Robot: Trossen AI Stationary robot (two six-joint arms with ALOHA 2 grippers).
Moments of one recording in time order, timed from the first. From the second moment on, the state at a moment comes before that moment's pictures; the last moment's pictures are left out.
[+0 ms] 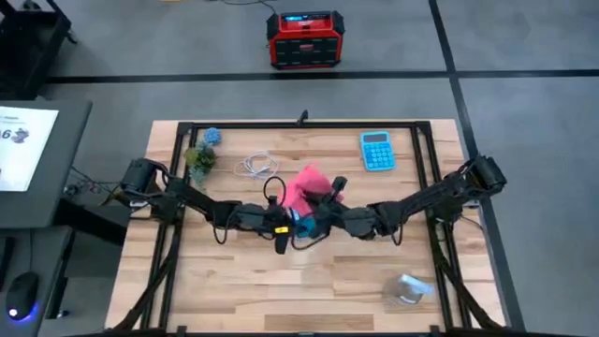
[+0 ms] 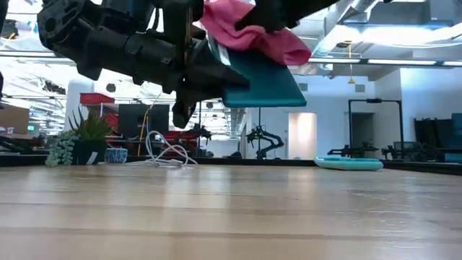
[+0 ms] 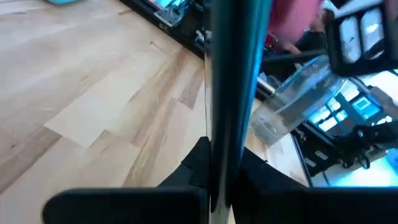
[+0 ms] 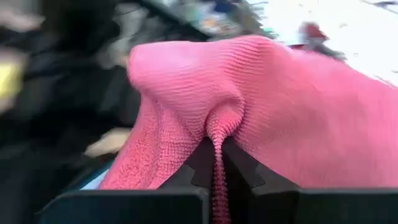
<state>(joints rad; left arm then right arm) -0.21 1.72 0.64 0.83 -0.18 -0.65 0.32 1.64 0.96 0.39 0.82 -0.37</state>
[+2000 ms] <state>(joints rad) -0.19 1.71 0.64 0.86 -0.14 -0.56 0.49 1.77 1.06 -0.22 0.90 0.05</state>
